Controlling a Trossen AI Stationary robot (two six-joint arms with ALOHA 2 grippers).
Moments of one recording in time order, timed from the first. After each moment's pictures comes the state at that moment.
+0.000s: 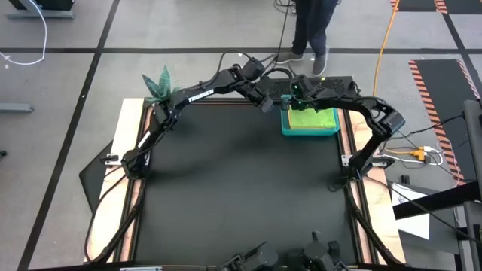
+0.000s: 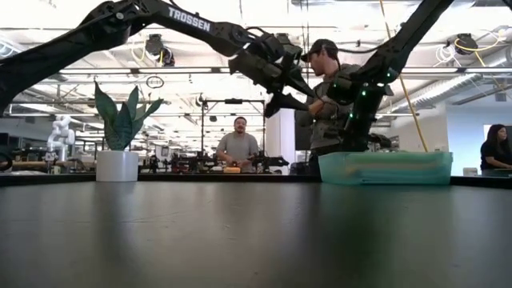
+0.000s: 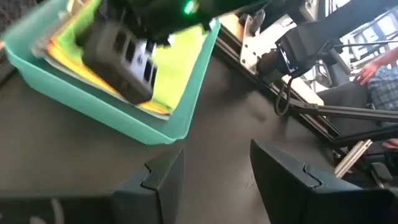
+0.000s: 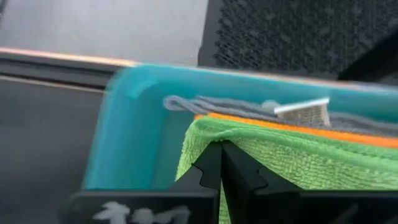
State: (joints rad) left arm 0.54 2.35 2.26 -0.69 0.66 -0.26; right arm -0.88 1.68 0.96 -0.28 0.13 0.53
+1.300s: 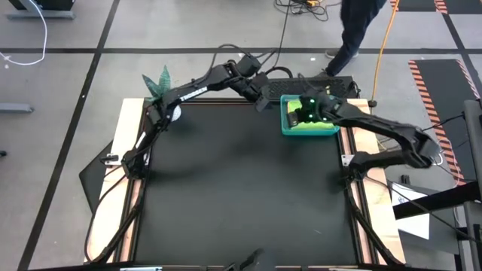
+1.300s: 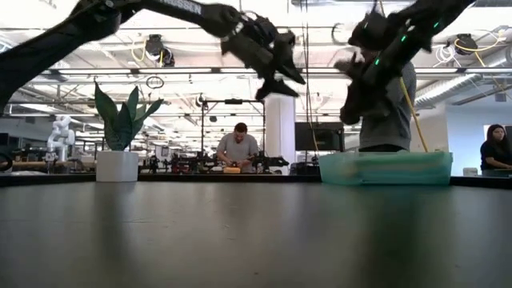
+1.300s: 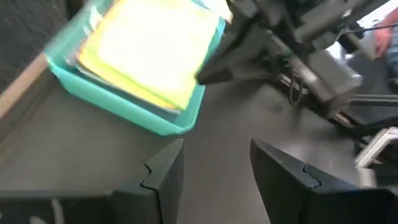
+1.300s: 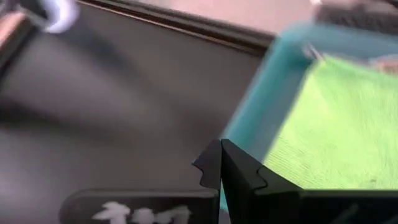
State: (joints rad) left arm 0.53 2.26 2.26 -0.80 0.57 -0.17; right arm -0.68 1.21 0.79 -0.36 -0.05 0.47
